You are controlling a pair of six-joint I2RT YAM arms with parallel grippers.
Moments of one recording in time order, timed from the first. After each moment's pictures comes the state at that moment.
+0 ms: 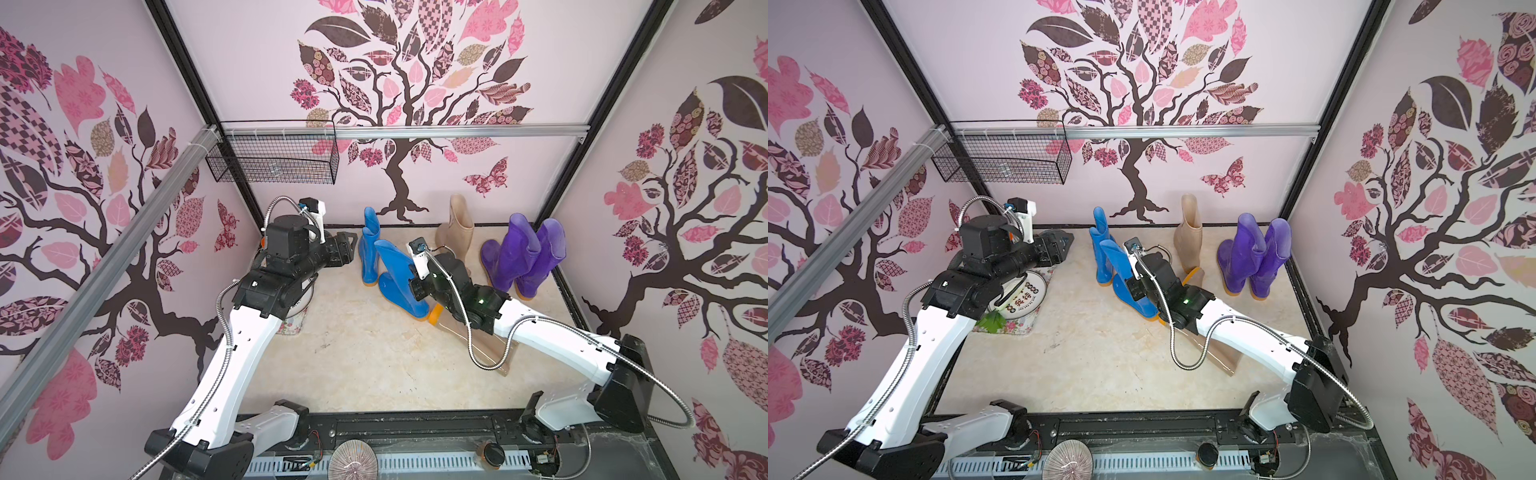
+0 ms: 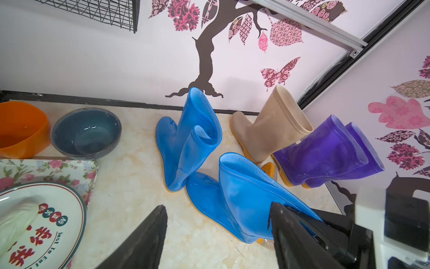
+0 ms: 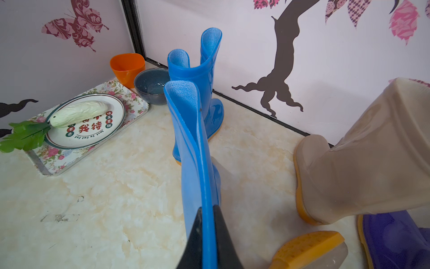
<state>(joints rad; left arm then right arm) -0.32 1.18 1.46 -0.67 0.10 -0.34 0.86 1.43 1.20 -0.18 0.33 0.08</state>
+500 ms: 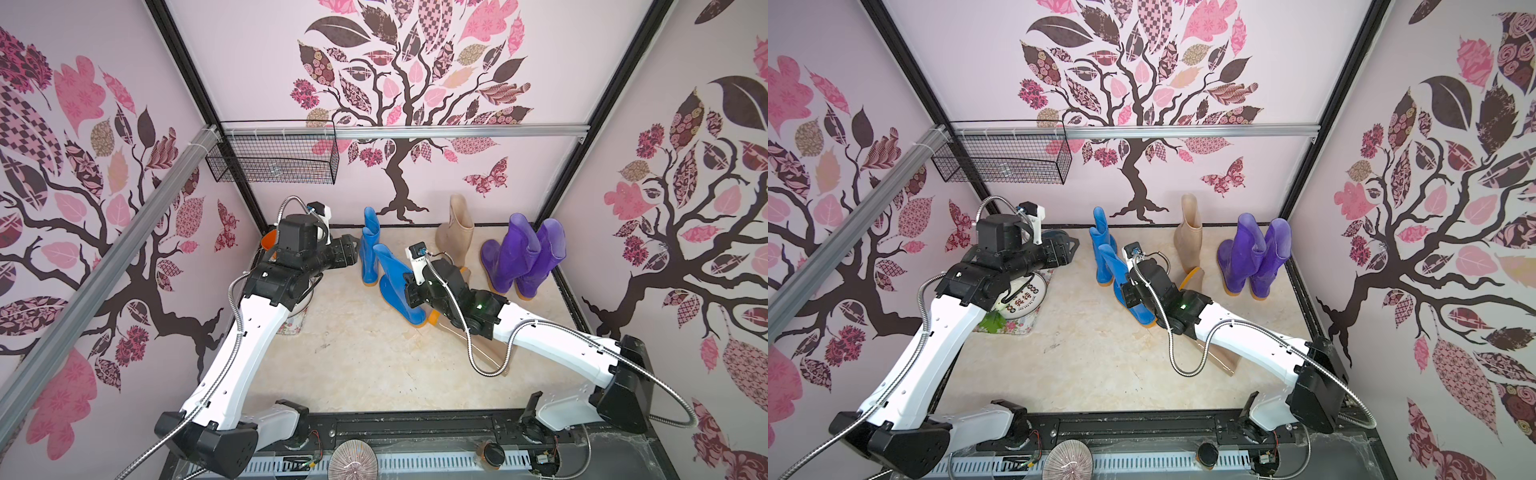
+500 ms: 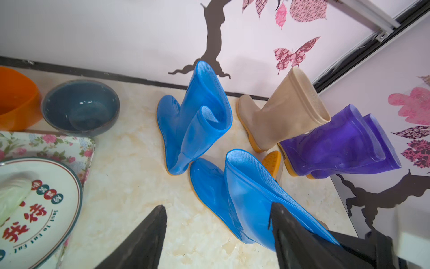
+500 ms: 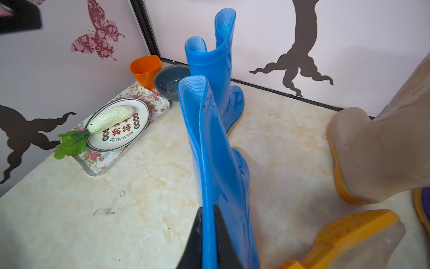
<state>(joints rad) -0.32 1.26 1.46 -0.74 0.12 -0.40 0.92 1.42 1.18 -0.21 0.31 0.27</state>
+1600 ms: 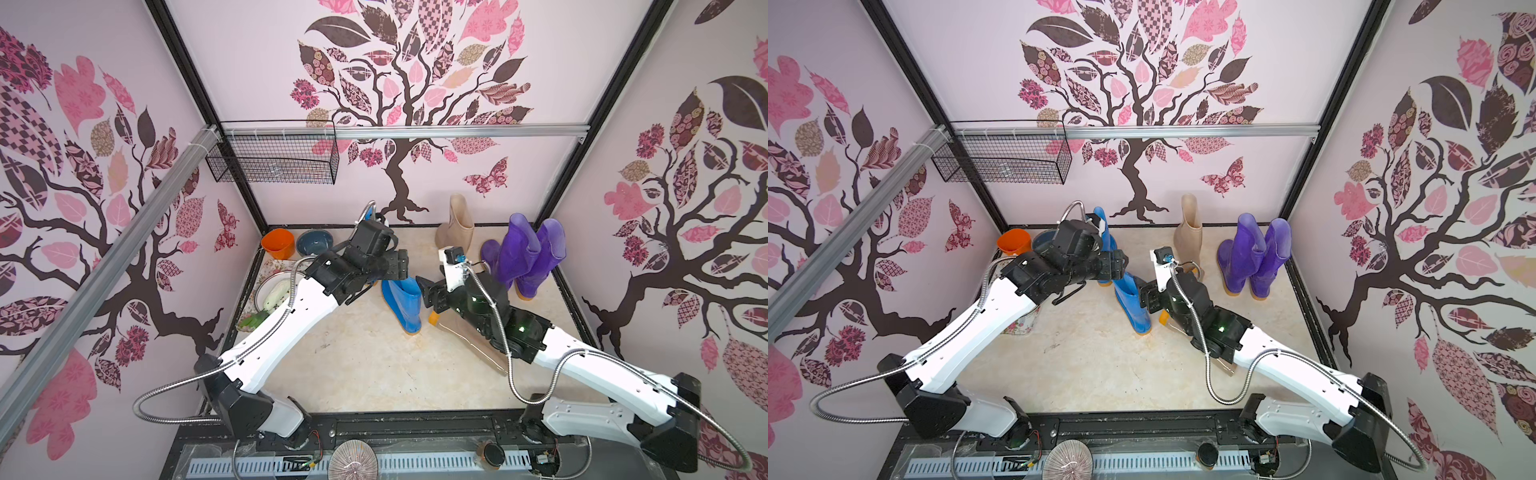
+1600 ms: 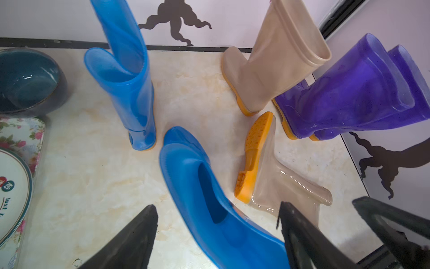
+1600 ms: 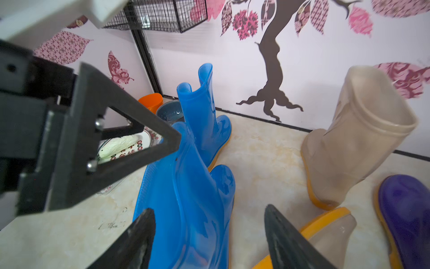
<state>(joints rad) -0.73 1.49 1.66 -0.87 -0.19 -0.48 0.89 1.09 0.98 -0.12 0.37 0.21</state>
